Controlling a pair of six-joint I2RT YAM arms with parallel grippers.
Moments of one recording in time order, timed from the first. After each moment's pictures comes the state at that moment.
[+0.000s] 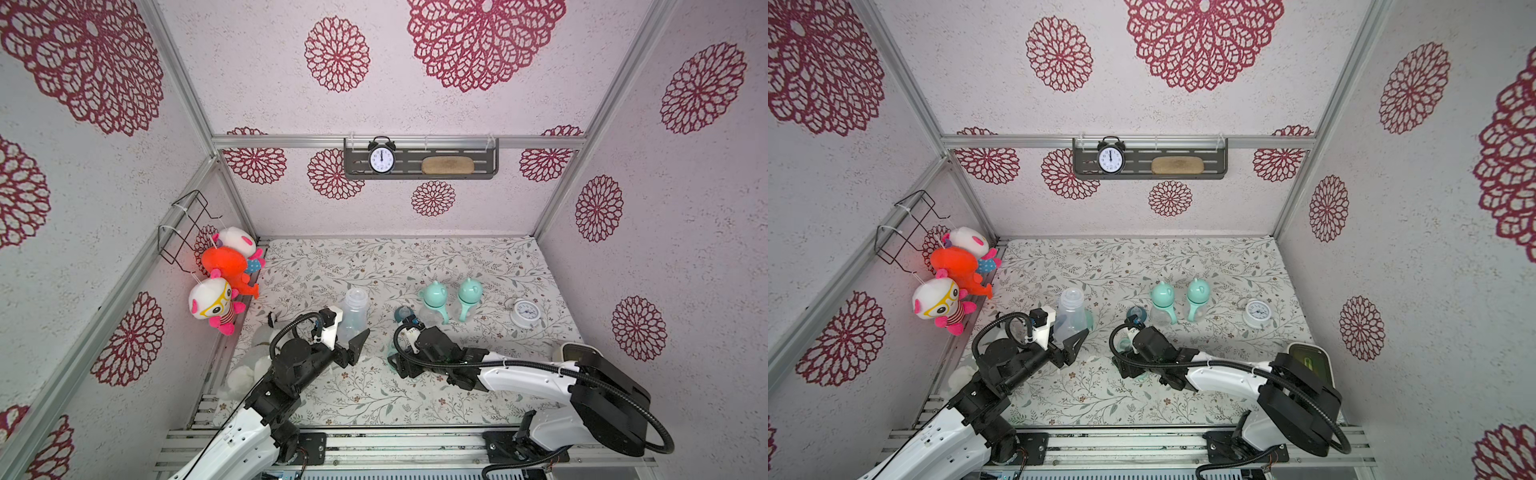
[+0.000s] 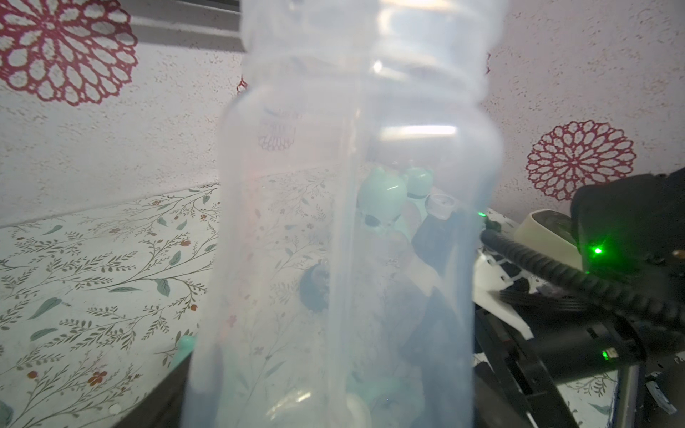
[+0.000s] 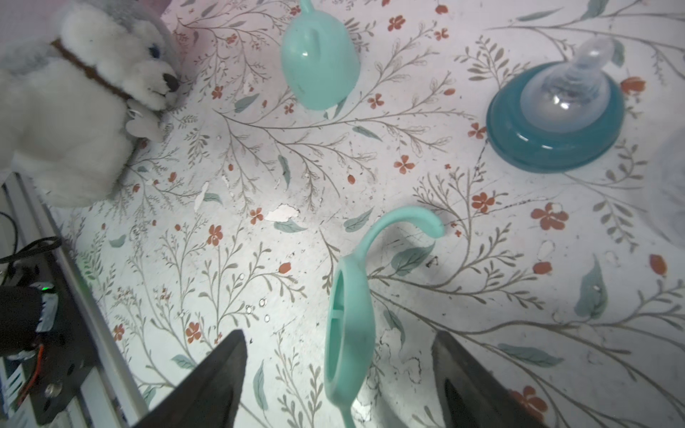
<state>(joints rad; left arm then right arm) -0.60 0.60 0.34 0.12 0.04 -0.12 1.02 1.38 0.65 0.03 0.00 0.46</state>
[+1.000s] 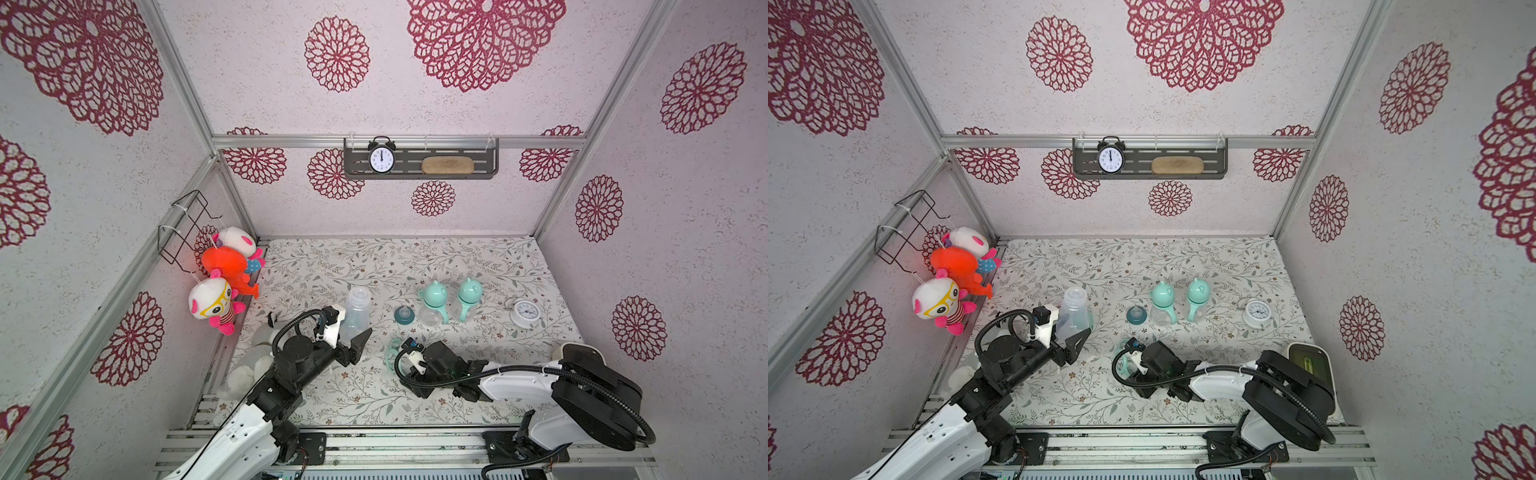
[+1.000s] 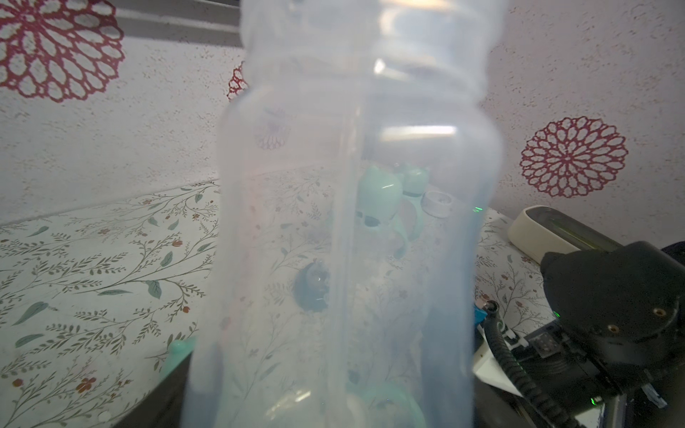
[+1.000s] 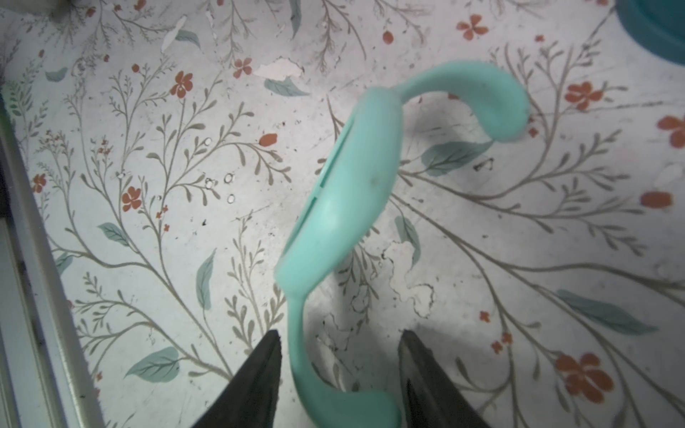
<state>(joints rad) -0.60 0.64 0.36 0.13 0.07 -0.12 1.02 1.46 0.49 0.16 -0.11 0.25</state>
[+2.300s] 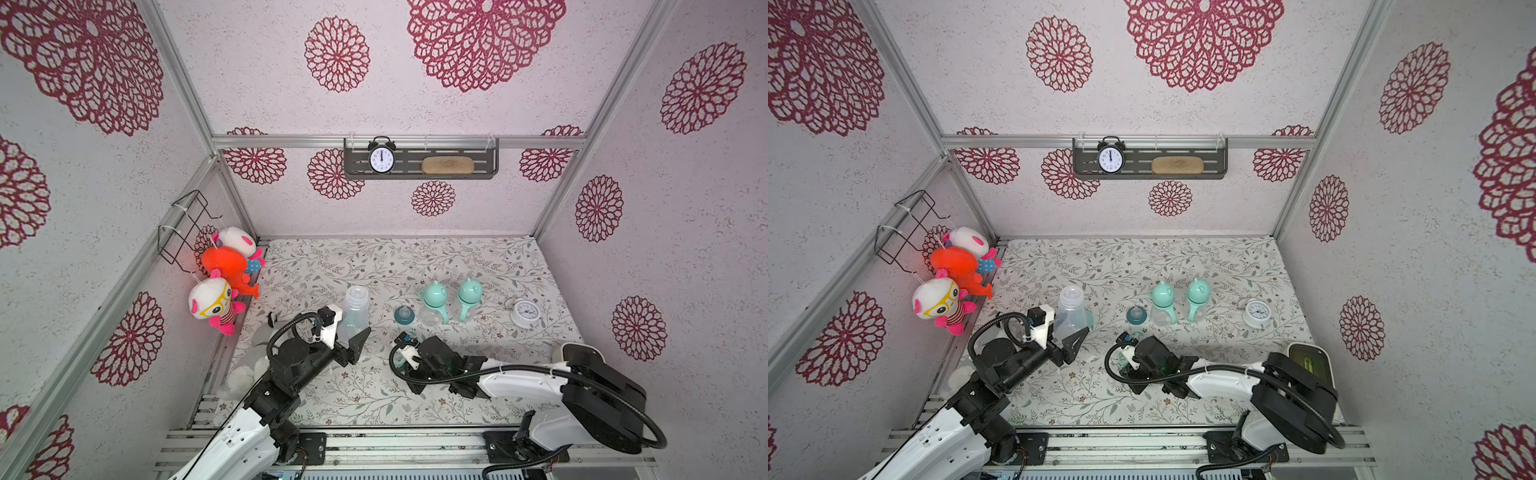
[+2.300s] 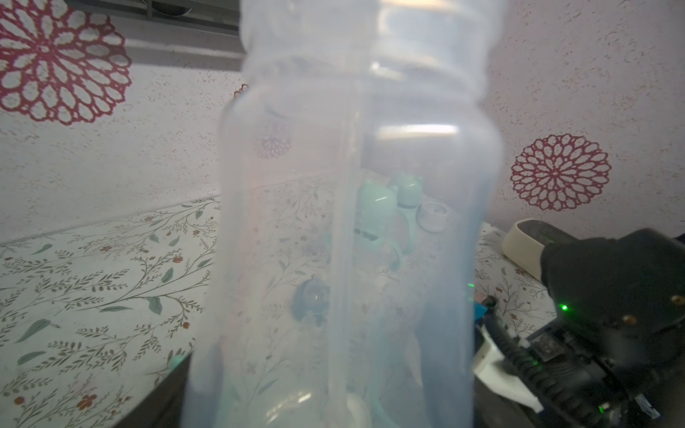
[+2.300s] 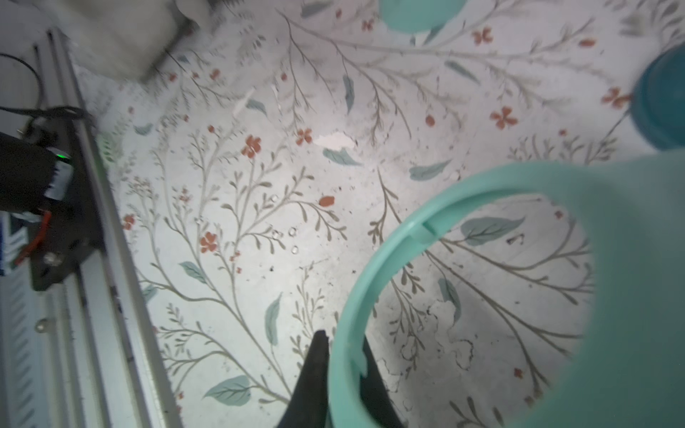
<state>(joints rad) -0.60 0.59 0.35 0.15 0.07 -0.12 1.04 1.36 0.57 0.11 -0.14 0.29</state>
